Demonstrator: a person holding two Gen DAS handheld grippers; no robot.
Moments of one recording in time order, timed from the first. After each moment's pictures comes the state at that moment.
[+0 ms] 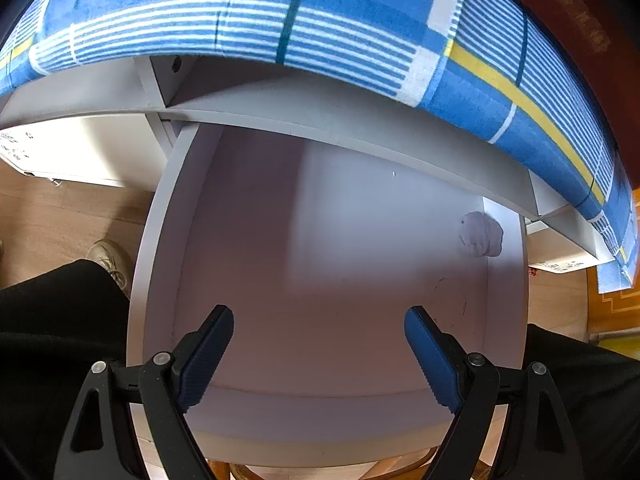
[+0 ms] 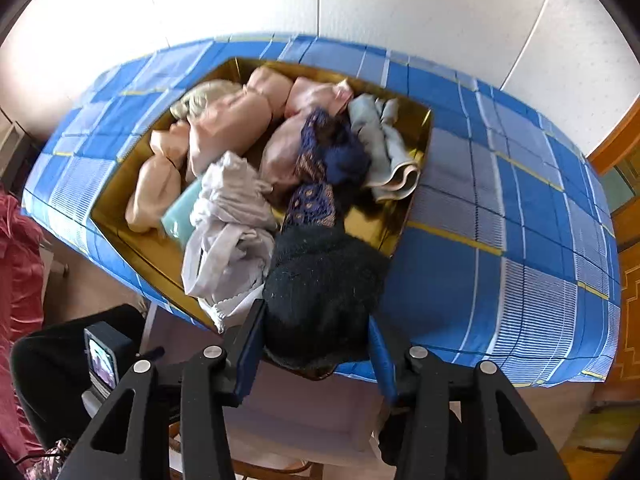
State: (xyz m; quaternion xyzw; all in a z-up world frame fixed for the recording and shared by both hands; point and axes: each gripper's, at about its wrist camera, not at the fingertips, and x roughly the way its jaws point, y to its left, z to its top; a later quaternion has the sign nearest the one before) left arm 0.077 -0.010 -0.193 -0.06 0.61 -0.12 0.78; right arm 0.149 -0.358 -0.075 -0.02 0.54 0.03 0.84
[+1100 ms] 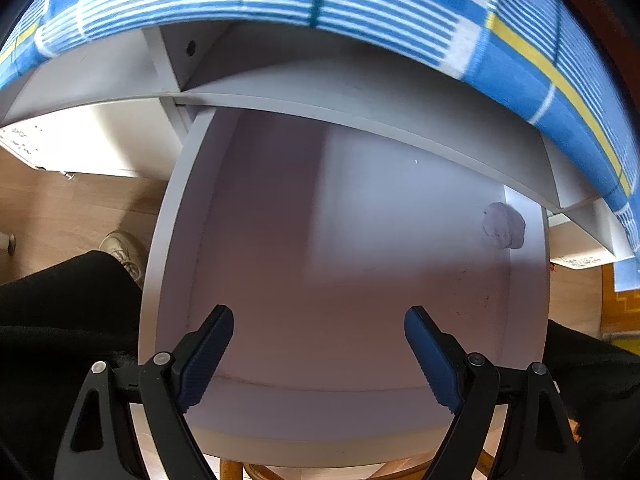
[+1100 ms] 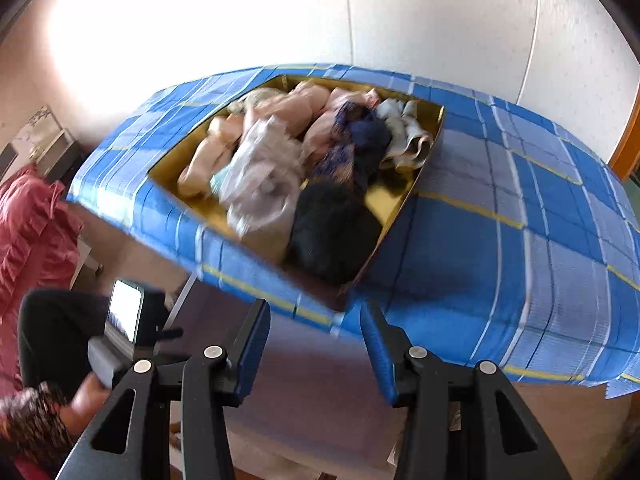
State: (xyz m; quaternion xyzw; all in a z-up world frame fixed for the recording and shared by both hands) left arm 0.079 -0.015 -0.211 -0.04 0.62 -0.09 0.78; right arm 0.060 -0.365 -0.117 -0.01 0.47 0.12 0.87
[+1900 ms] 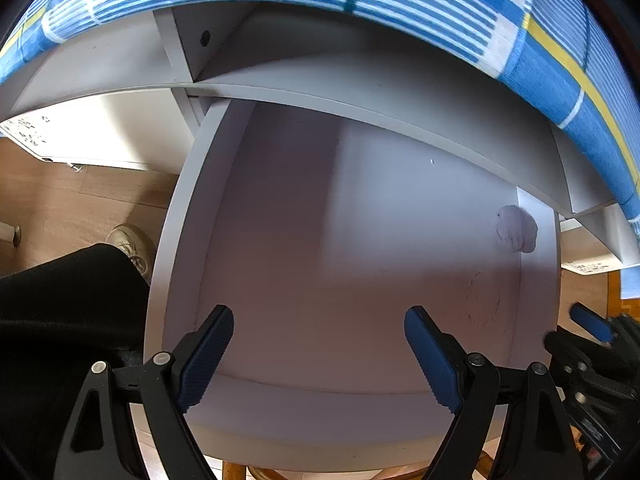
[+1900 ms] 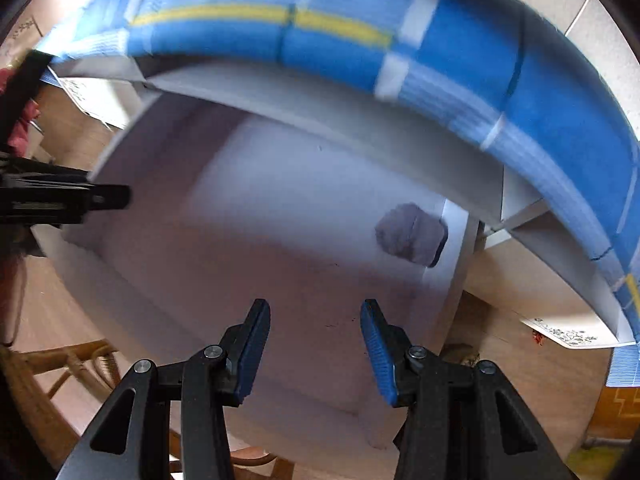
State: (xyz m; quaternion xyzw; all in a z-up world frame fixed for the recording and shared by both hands) left arm 0.078 -0.001 -0.215 -0.04 0.63 -0.08 0.77; right arm 0.052 -0.338 -0.305 -0.11 0.59 0.08 0.80
